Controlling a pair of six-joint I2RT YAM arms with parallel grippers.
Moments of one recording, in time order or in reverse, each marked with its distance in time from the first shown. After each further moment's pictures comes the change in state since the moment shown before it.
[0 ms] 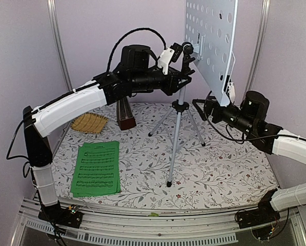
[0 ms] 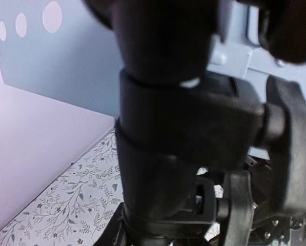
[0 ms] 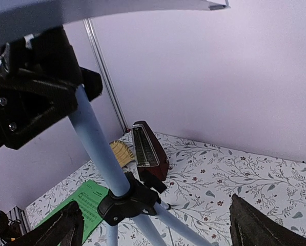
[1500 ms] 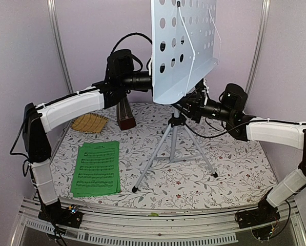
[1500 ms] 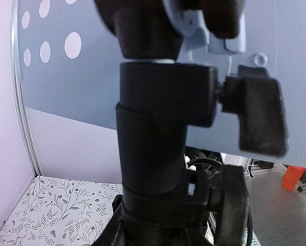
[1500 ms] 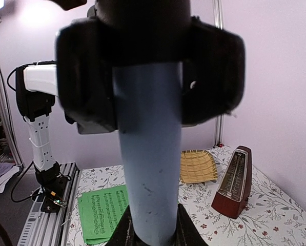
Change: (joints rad) left arm 0.148 -0.011 -0.211 0.485 0.702 -0.154; right arm -0.029 0.363 0.172 0.377 -0.642 -0.115
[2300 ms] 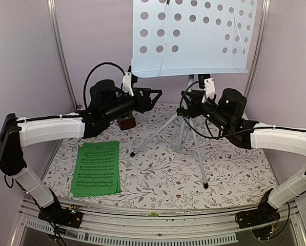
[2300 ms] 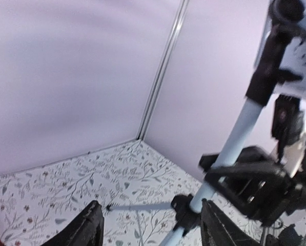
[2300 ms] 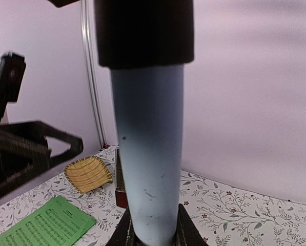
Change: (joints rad) left arm -0.029 -0.304 -0.586 0.208 -0.768 -0.158; right arm 0.146 -0.103 -0.045 -0.126 0.843 -0.082
